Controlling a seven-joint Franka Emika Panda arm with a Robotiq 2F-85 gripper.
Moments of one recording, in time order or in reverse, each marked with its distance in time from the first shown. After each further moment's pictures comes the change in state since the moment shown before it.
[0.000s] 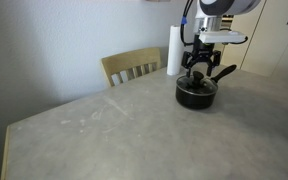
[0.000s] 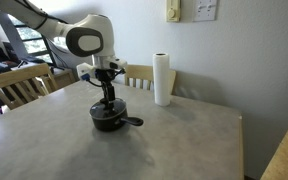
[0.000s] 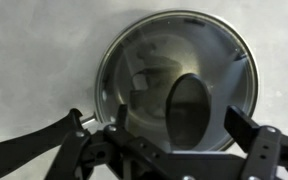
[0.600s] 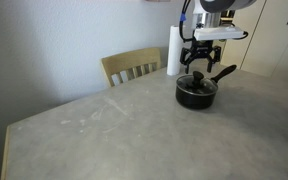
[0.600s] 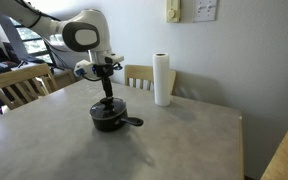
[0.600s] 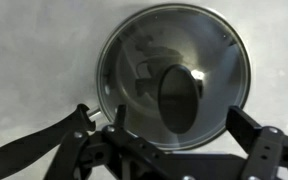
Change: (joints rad) arm 0.043 -0.024 -0.026 -0.001 -0.079 0.008 0.186
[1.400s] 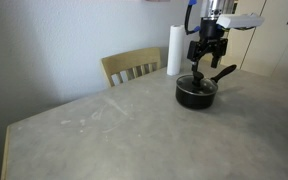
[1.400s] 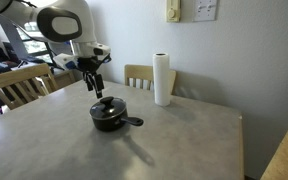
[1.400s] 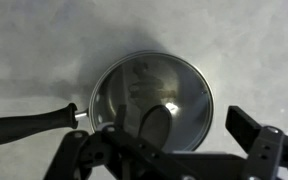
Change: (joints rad) arm -0.003 -0.167 0.052 -0.159 0.003 -0.001 -0.328
